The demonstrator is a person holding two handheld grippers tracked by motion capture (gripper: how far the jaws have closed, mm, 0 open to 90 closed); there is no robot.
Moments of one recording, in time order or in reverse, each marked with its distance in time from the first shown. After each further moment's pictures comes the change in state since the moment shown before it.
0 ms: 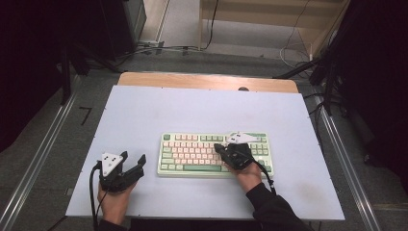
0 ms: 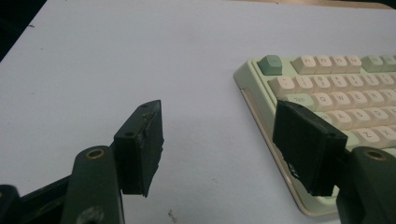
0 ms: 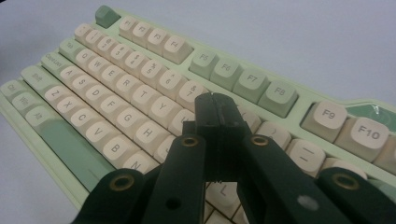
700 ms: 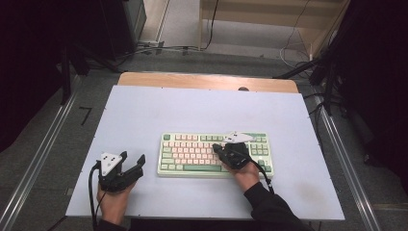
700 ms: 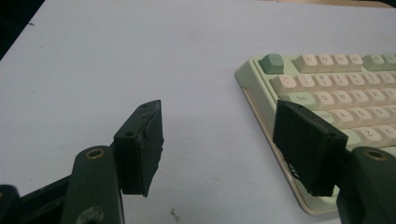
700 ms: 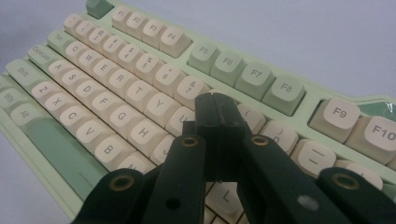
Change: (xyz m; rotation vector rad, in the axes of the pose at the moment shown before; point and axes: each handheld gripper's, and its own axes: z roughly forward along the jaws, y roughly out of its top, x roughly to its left) left arm 0.002 0.000 0.000 0.006 -0.003 -0.001; right arm 0.002 0.000 0.008 0.028 -0.013 -0.003
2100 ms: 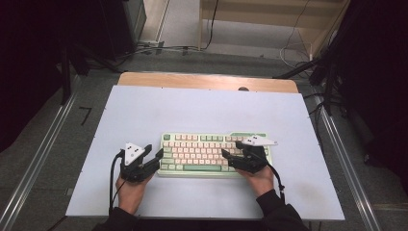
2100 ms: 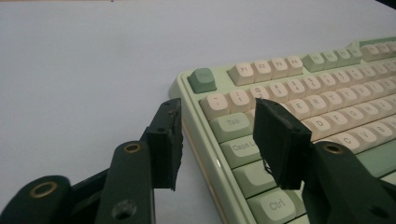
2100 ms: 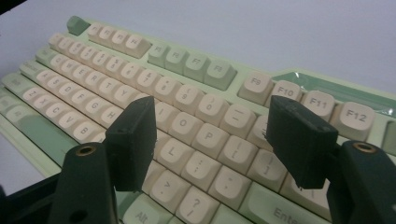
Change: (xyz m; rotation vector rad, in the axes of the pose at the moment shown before) left arm -0.037 0.016 0.033 0.031 -0.146 0.097; right arm -0.026 -0.017 -0.034 -0.064 -0.031 0.092
